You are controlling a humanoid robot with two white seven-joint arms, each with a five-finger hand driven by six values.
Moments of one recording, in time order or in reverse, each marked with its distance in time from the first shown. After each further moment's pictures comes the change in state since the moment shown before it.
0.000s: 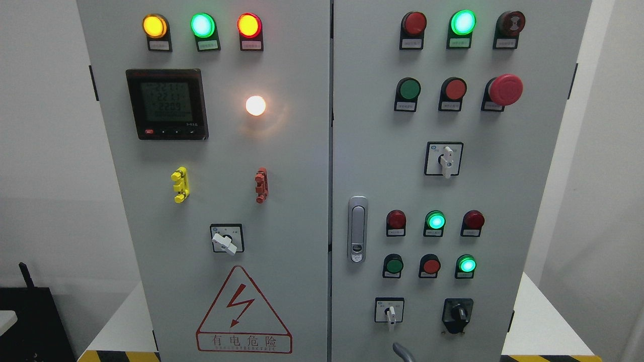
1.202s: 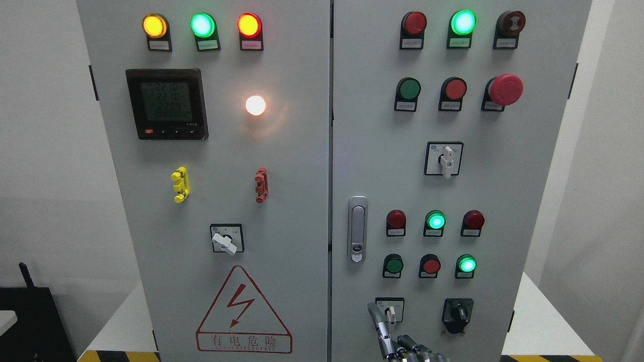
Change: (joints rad) left arm 0.000 0.000 0.000 0.000 0.000 0.000 0.000; right arm -0.219 0.022 0.078 0.140 0.574 0.283 -0.104
